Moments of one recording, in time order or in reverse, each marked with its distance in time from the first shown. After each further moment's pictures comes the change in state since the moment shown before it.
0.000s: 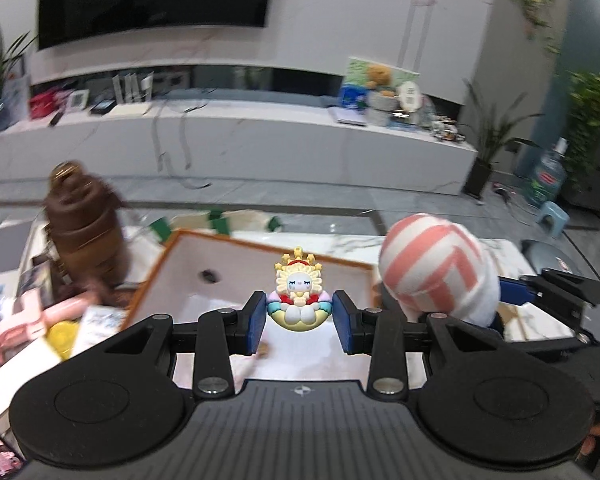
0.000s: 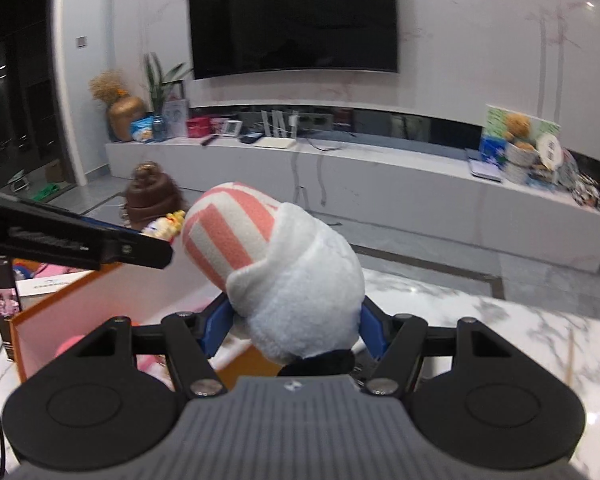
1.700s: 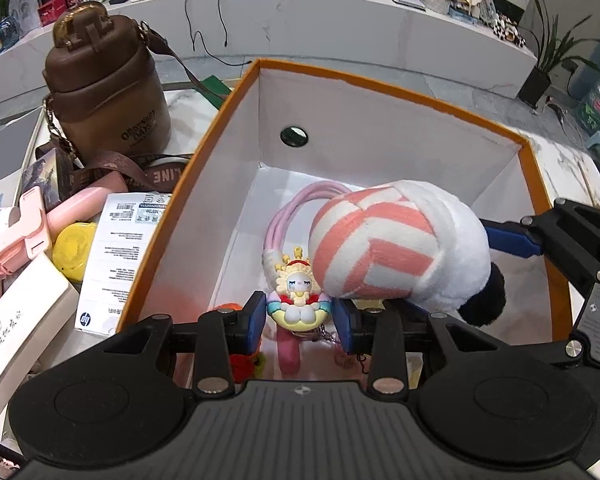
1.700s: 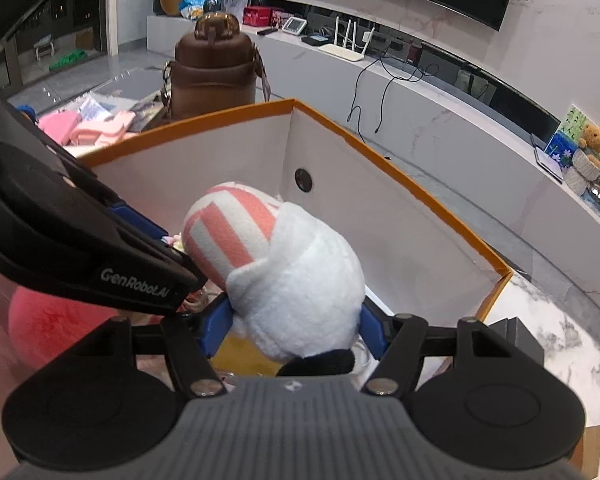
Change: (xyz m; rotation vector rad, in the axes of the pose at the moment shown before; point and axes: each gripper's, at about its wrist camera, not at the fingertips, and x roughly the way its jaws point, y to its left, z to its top) left arm 0.081 0.068 -0.042 -0.019 0.369 0.091; right arm 0.138 0.094 -0.024 -0.278 0.307 -0.008
